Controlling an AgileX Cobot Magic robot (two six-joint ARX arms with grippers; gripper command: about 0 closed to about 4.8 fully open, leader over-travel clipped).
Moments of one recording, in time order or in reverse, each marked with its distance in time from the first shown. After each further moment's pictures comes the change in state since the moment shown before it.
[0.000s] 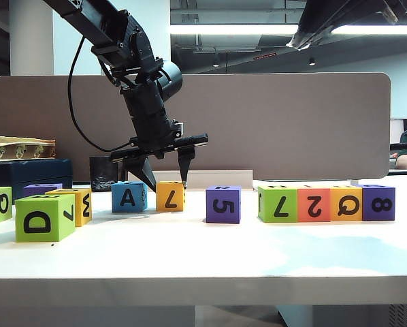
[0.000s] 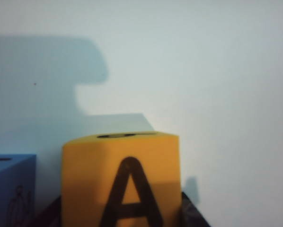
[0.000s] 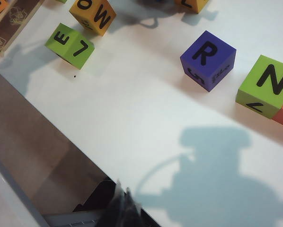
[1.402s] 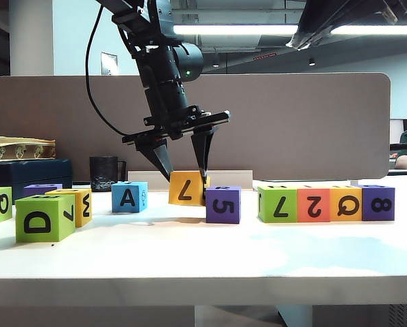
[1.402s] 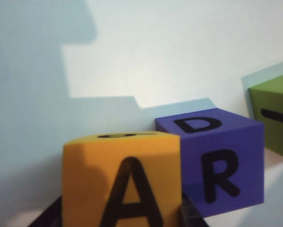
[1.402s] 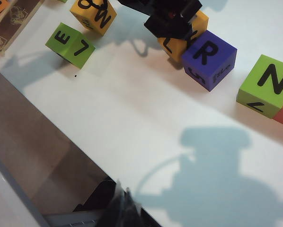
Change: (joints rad) left arm -0.084 -0.013 0.142 -0.393 0.139 0.127; right arm 0.000 0.000 0.000 0.000 0.000 0.000
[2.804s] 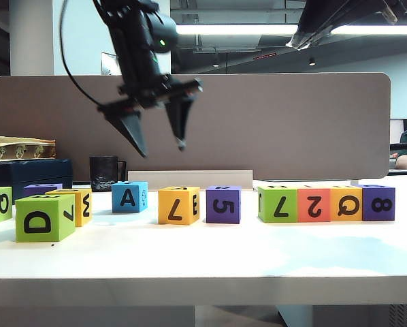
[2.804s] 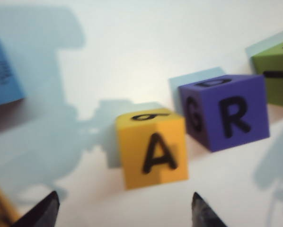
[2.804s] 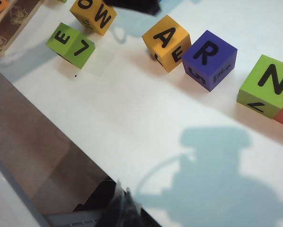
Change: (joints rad) left arm 0.061 -0.110 0.002 -0.121 0.007 0.162; right arm 0.000 0.000 0.000 0.000 0.000 0.000
